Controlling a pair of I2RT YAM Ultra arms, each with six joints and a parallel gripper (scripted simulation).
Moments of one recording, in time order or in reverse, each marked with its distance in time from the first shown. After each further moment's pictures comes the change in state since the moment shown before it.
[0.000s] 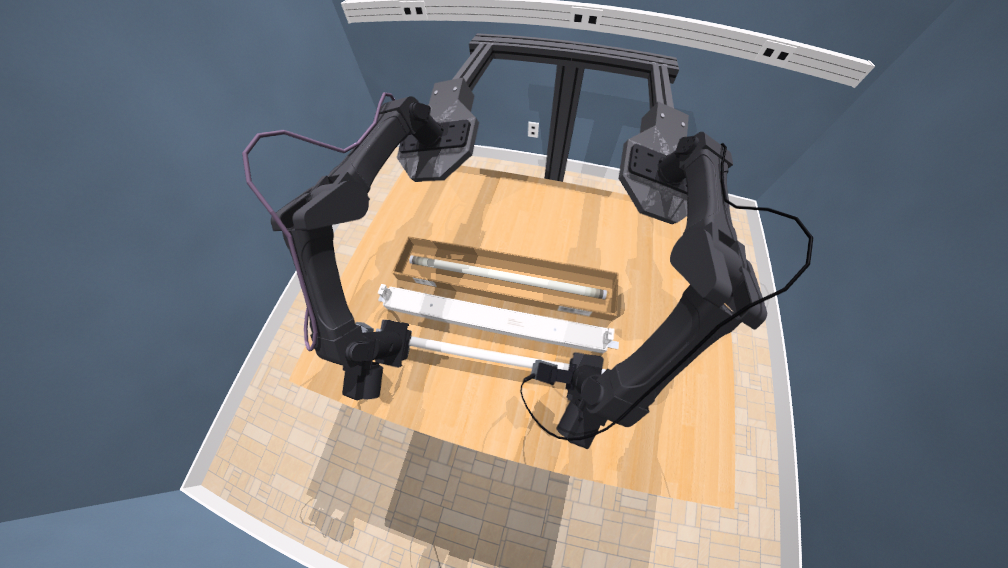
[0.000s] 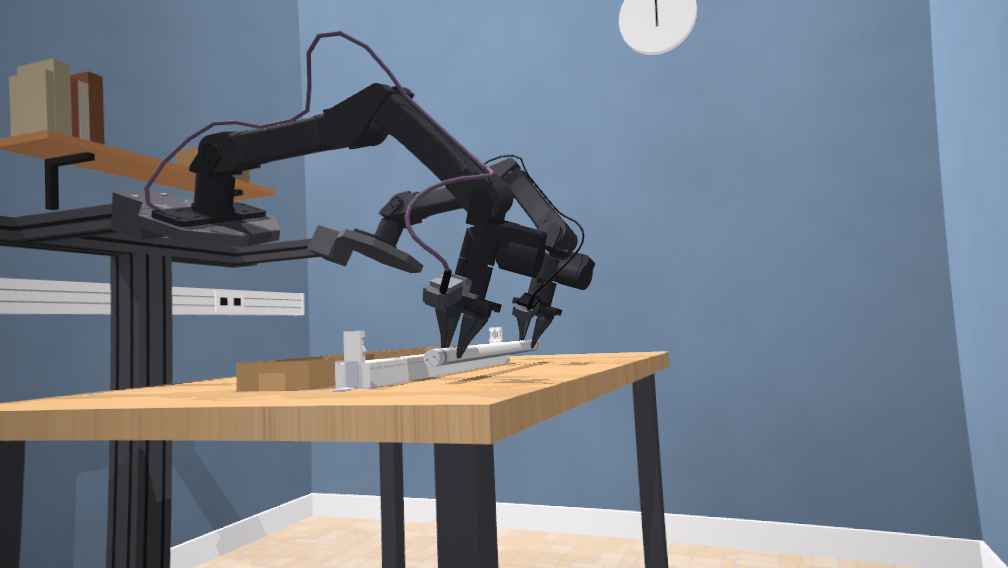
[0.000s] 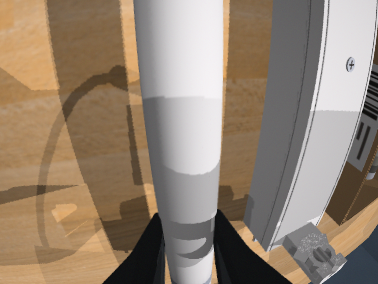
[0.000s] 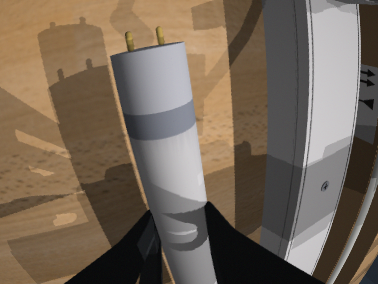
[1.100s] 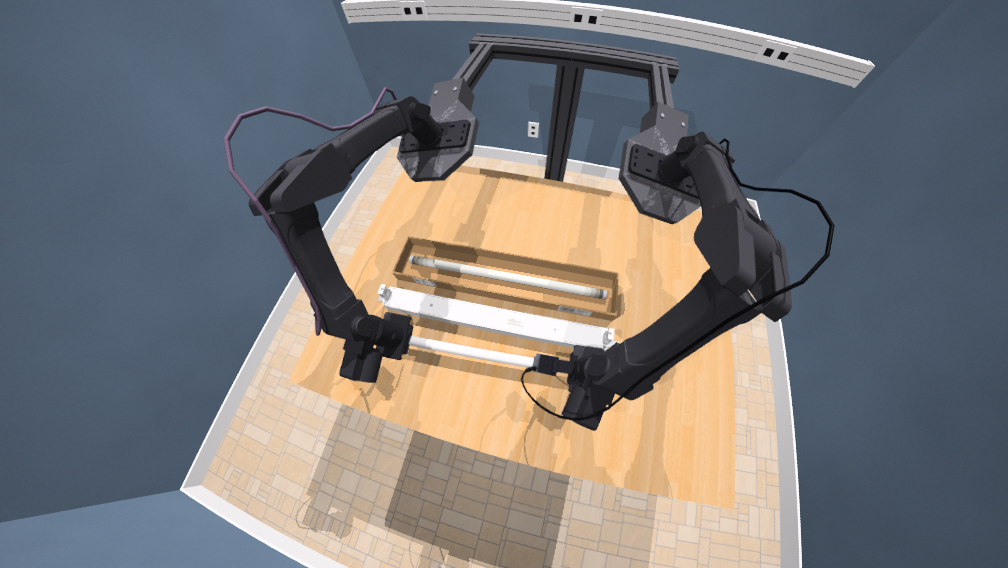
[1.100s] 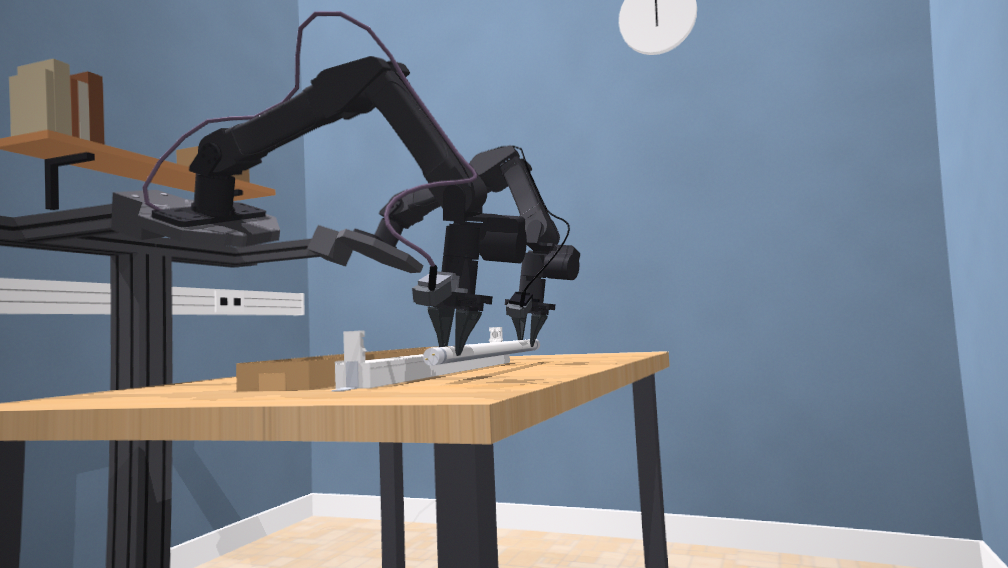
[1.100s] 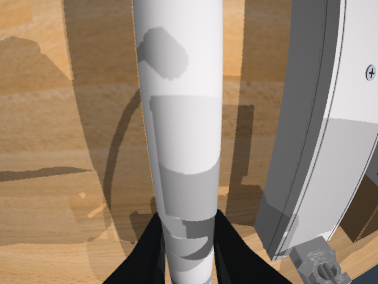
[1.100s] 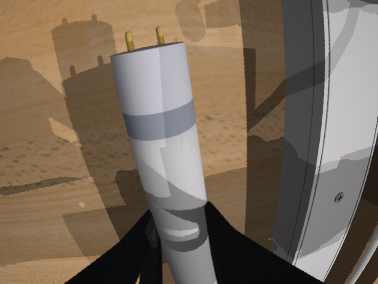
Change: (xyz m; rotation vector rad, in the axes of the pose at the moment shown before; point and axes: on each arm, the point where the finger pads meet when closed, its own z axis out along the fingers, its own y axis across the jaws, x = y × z) left arm 0.000 -0.002 -0.001 -0.168 0.000 0.001; right arm 0.000 -0.003 -0.001 -0.169 0.001 0.000
